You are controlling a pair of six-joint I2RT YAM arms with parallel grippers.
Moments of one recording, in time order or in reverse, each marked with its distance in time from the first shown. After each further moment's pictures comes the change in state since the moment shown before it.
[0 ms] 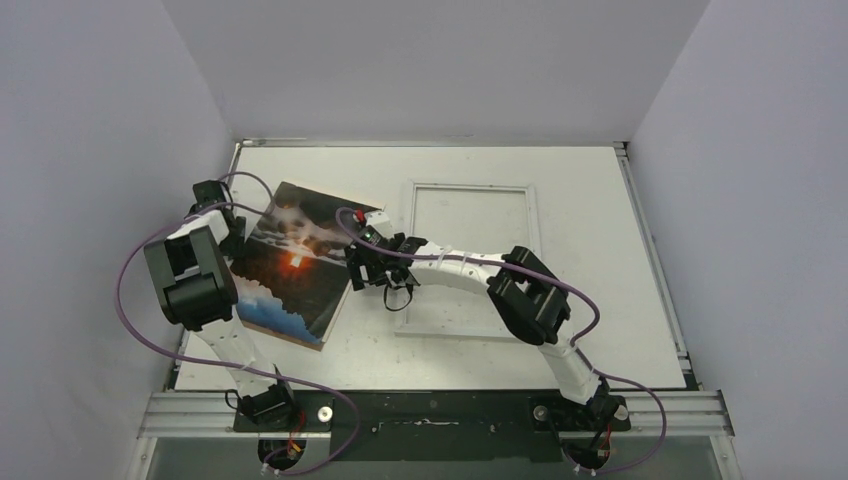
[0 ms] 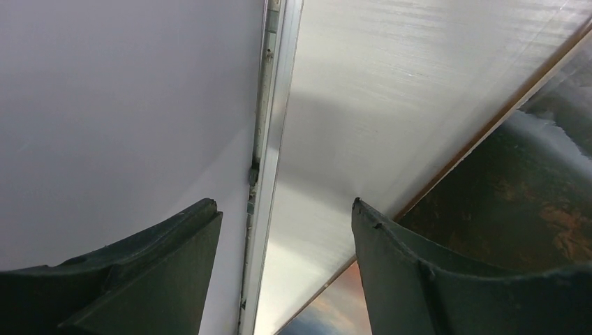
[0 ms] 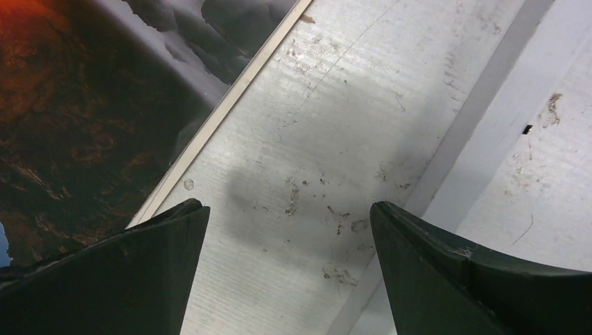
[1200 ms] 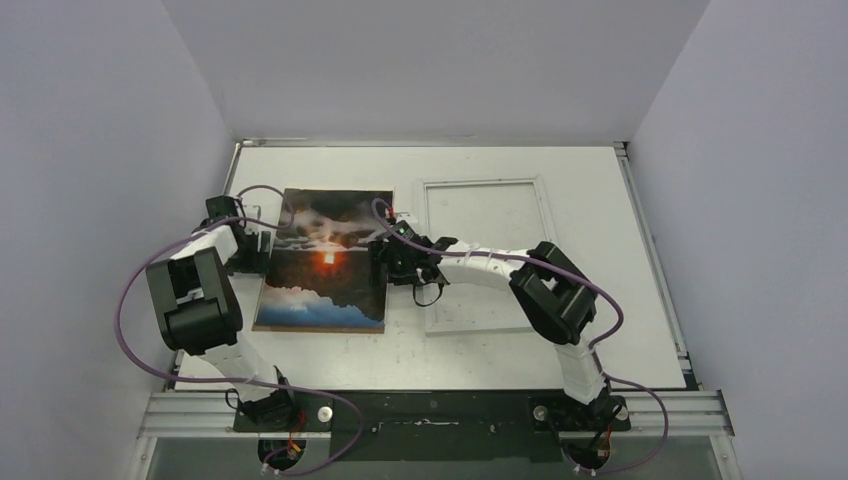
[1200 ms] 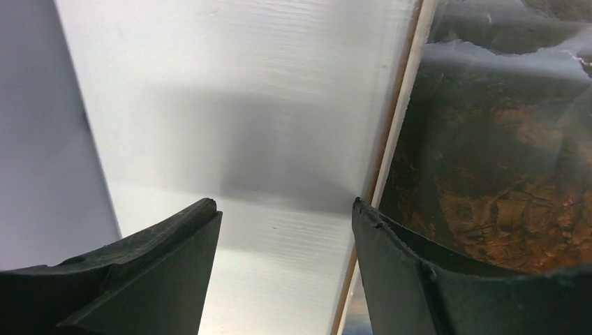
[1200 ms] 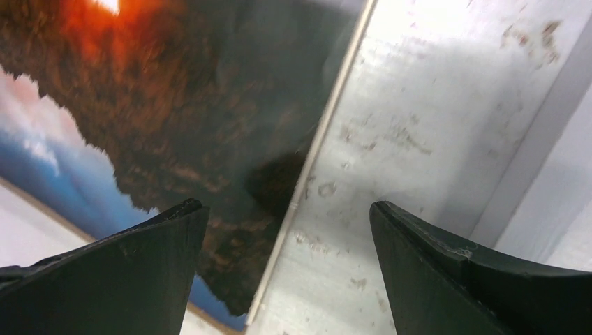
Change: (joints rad) left arm -0.045 -0.193 -0.204 -0.116 0.271 -0.098; right arm -0.103 -0.124 -0.260 0.189 -0.211 0.109
